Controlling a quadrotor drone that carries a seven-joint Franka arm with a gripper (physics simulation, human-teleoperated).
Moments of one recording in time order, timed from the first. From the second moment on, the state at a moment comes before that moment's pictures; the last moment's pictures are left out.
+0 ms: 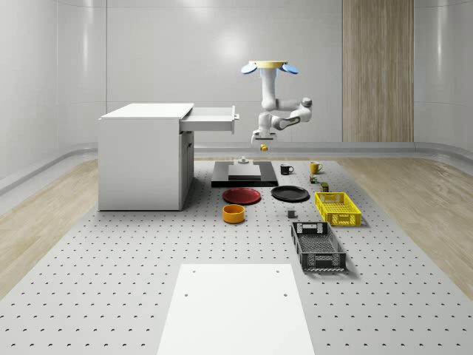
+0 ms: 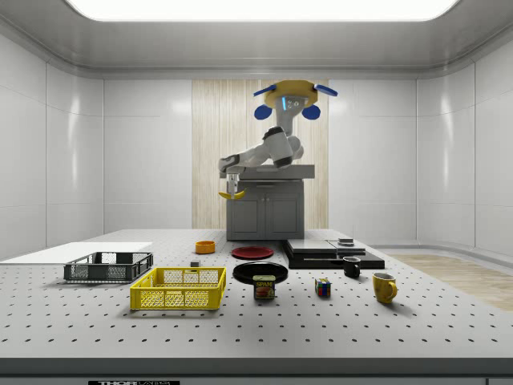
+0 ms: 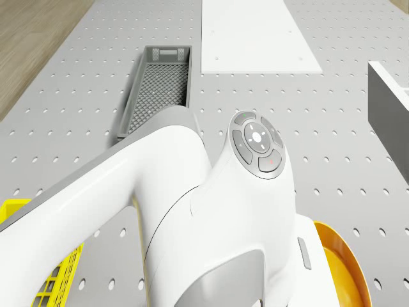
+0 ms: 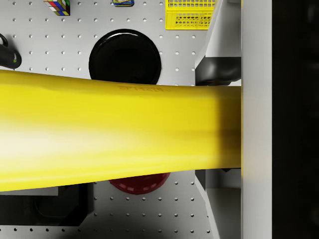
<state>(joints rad) 1.54 -1.53 -1.27 -2.69 1.86 1.67 -0.33</state>
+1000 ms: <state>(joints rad) 1.54 -1.54 -1.27 -2.69 1.85 1.68 -0.33</state>
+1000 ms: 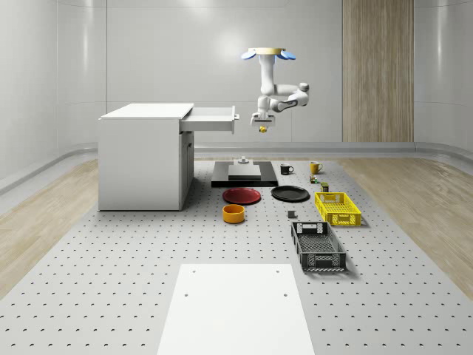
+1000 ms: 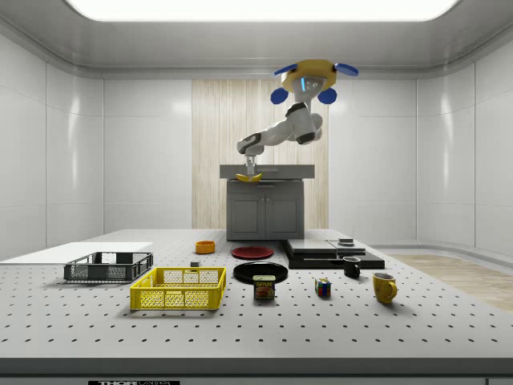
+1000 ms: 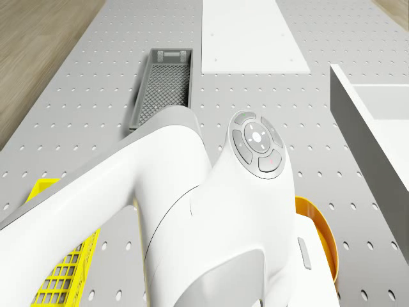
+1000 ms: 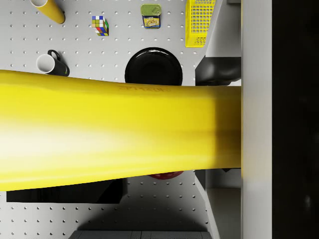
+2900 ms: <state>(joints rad) 1.54 -1.55 -1.27 -2.69 1.85 1.69 -0.33</state>
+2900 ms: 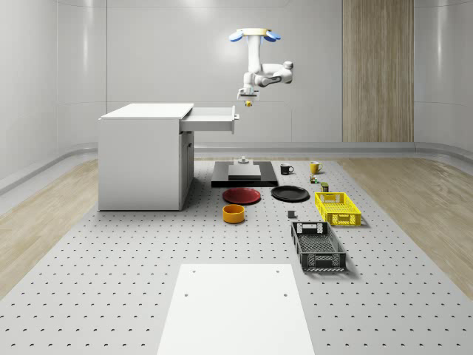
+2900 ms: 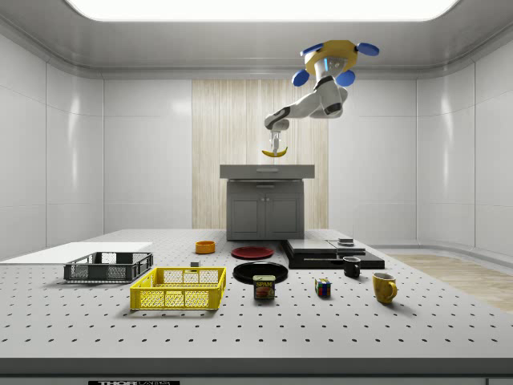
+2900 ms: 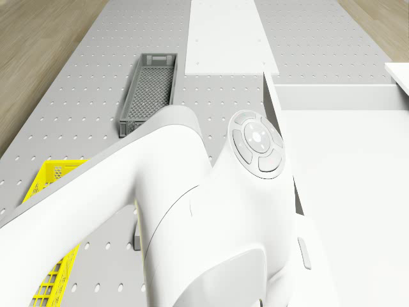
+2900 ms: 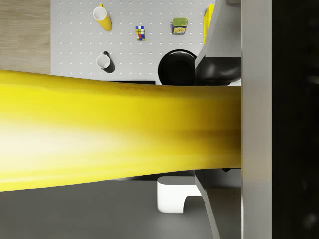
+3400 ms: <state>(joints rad) 1.54 -1.55 -1.27 -2.69 1.85 1.69 -0.34</state>
